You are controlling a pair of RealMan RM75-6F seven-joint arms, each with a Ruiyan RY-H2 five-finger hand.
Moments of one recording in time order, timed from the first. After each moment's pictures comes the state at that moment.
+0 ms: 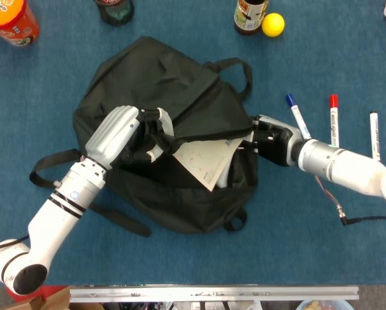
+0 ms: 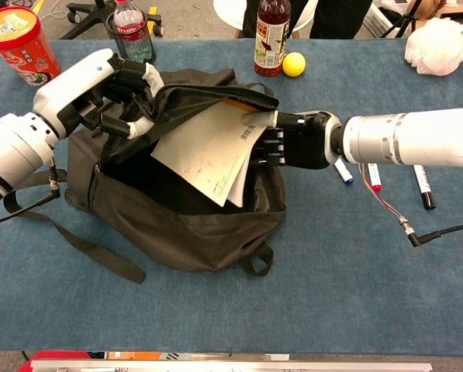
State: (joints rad) left arm -0.58 -1.39 -0.14 -1.81 1.39 1.09 -0.33; right arm 0.65 -1.45 0.55 -1.57 -0.63 -0.04 0.92
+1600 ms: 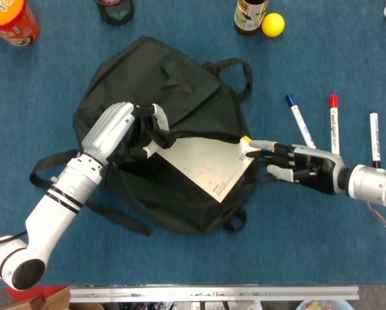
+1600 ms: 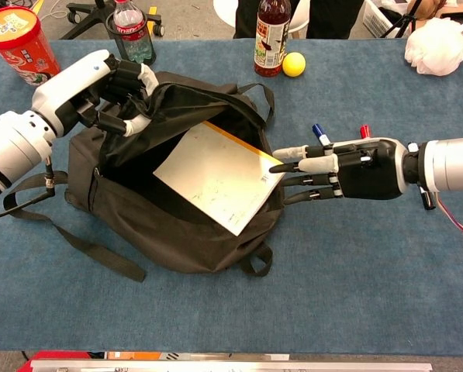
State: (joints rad) left arm -0.58 -1.38 -0.15 -1.79 1.36 1.06 -0.36; right arm 0.38 -1.29 0.67 -1.64 -0.56 -0.39 0.51
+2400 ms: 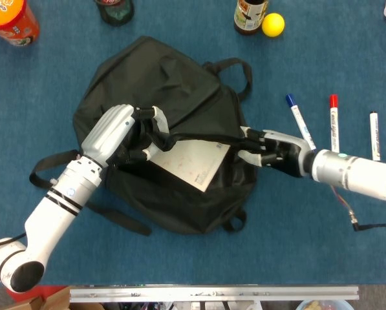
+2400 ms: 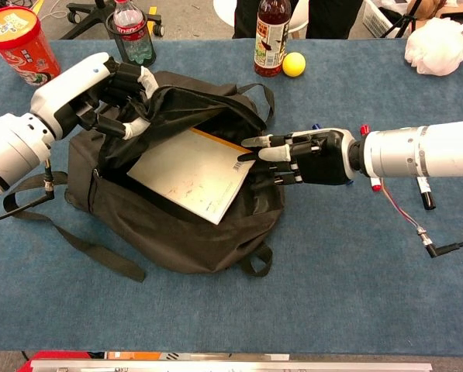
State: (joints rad) left arm -0.57 -1.37 -0.15 -1.81 1.36 1.06 -0.35; right arm 0.56 -1.44 0.60 -1.53 -0.58 -0.24 0.54
